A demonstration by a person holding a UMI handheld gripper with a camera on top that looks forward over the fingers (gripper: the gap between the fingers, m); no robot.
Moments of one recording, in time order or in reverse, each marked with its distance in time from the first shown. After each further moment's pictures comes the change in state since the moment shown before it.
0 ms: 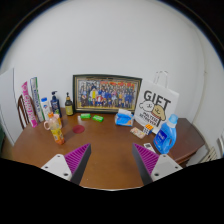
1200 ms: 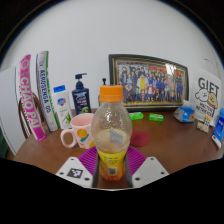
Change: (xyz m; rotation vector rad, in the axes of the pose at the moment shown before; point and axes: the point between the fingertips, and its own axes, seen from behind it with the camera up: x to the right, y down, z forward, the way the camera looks) arm -0.331 0.026 0.271 0.094 -0.122 0.083
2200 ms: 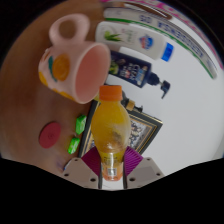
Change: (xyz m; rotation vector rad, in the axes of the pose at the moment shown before) arm 0.054 -0.160 0.091 -0.145 0.505 -1.922
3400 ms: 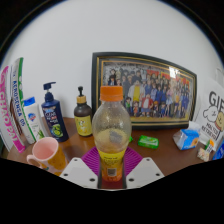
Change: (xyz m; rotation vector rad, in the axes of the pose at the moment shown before) arm -0.086 -0.006 0.010 0.149 -0.510 1.848
